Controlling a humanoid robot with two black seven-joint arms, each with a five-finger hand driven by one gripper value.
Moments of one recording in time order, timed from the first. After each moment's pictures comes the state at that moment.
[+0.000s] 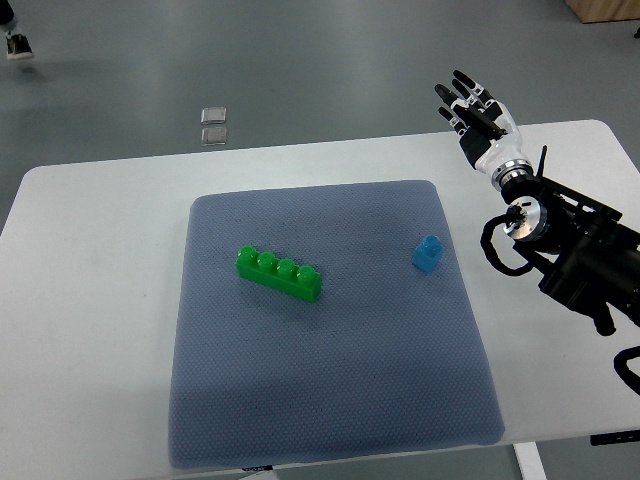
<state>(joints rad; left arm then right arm) 0.00 0.00 -0.10 -0.14 0.07 0.00 0.02 0.92 -0.13 0.43 0.45 0.30 0.13 0.45</state>
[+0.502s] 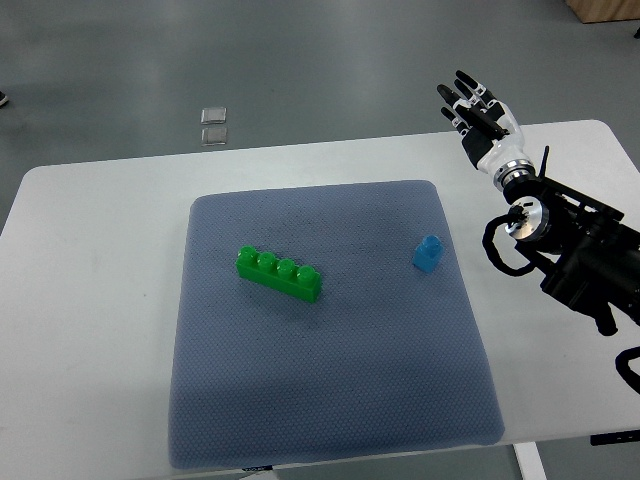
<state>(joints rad) 0.00 0.00 -0.10 -0.14 0.07 0.00 0.02 0.92 -0.13 0.43 0.45 0.30 0.13 0.45</state>
